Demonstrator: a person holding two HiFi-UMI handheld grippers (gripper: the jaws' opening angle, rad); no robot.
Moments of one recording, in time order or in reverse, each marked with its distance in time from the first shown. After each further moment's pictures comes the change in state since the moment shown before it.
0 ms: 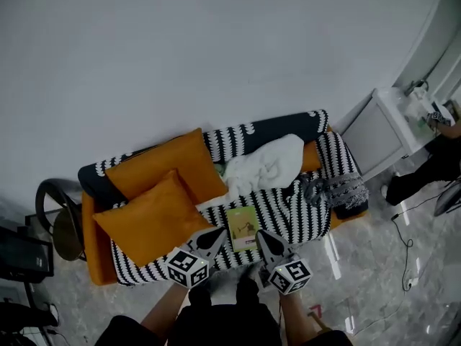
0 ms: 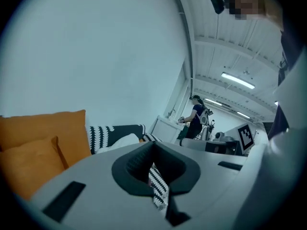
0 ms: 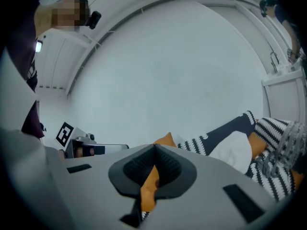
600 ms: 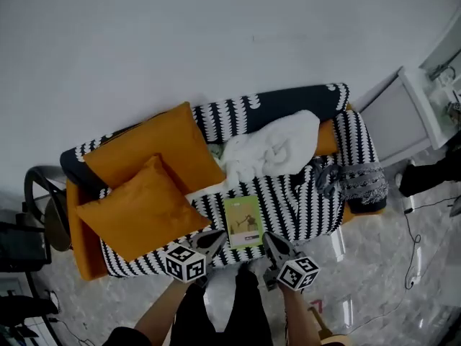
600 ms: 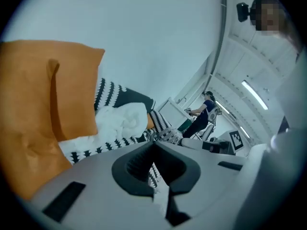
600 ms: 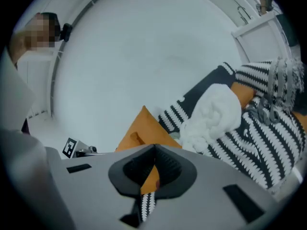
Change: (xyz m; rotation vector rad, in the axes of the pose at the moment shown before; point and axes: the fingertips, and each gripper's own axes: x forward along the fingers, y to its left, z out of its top) left arm 0.099 0.080 -0.154 -0.308 0.207 -0.006; right arm 0.039 -0.141 -0.143 0.349 0.196 -0.050
